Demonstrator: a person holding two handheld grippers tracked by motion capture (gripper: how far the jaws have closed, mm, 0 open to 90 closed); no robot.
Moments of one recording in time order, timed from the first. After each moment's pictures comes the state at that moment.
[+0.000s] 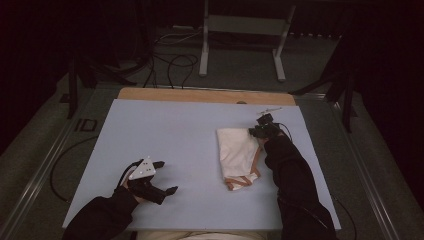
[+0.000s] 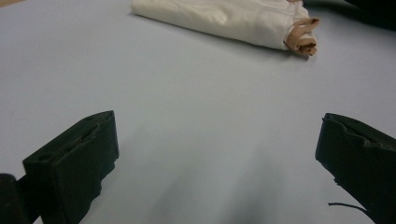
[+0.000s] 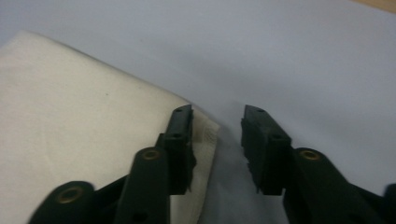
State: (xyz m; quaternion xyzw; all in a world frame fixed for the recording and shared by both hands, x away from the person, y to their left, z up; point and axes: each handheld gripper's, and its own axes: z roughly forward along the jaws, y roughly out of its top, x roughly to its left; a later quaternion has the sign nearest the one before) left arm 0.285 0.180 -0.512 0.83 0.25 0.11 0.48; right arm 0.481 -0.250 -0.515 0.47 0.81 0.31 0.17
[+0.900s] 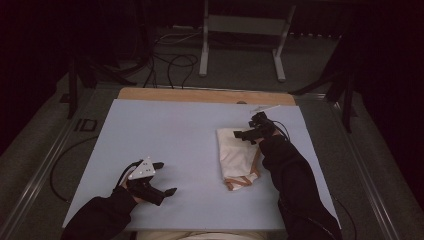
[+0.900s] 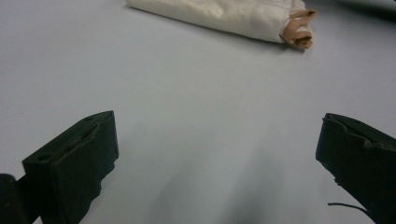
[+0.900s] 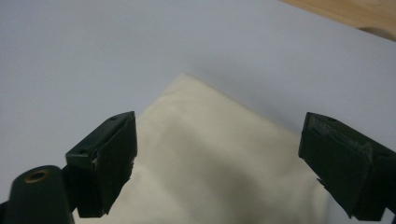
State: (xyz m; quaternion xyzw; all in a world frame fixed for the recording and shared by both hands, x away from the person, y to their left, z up) left arm 0.284 0.181 -0.510 0.84 0.25 0.10 0.47; right arm 0.455 -0.218 -0.472 0.40 0.83 0.38 0.10
